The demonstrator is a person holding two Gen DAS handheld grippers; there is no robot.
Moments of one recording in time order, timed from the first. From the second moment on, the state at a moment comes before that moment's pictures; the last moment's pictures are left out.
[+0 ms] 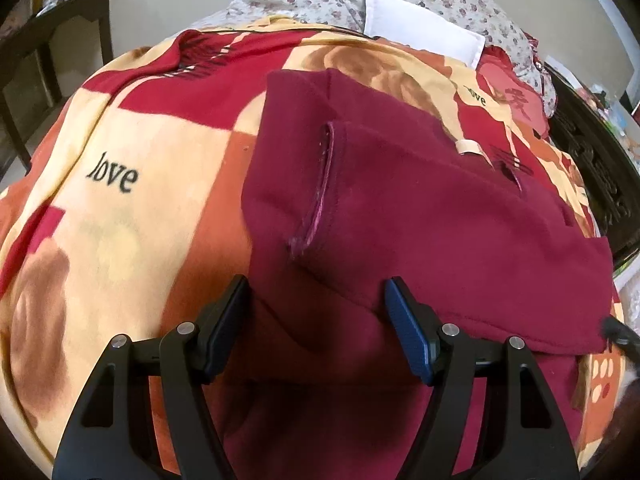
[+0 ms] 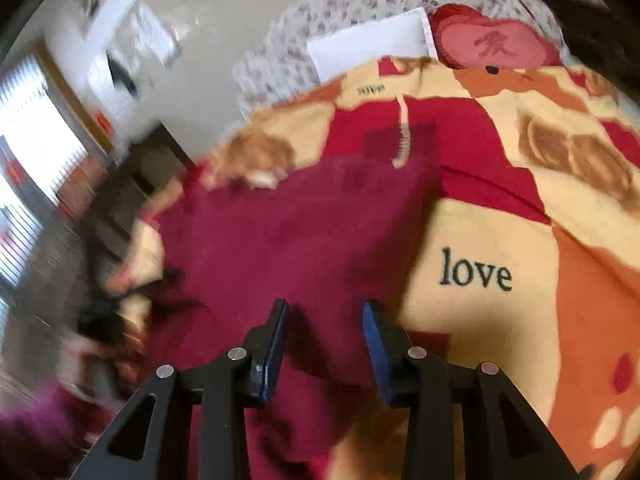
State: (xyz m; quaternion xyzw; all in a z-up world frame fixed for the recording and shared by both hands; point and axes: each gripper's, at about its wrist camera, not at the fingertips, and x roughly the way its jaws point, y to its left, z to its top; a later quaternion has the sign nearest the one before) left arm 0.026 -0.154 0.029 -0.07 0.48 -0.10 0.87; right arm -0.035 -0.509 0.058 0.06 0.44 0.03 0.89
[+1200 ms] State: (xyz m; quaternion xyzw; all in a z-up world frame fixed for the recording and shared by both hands) left arm 0.003 -0.147 0.042 -0.01 0.45 -0.08 0.89; right arm -0.073 -0.489 0.072 0.12 0.43 0.06 0.89
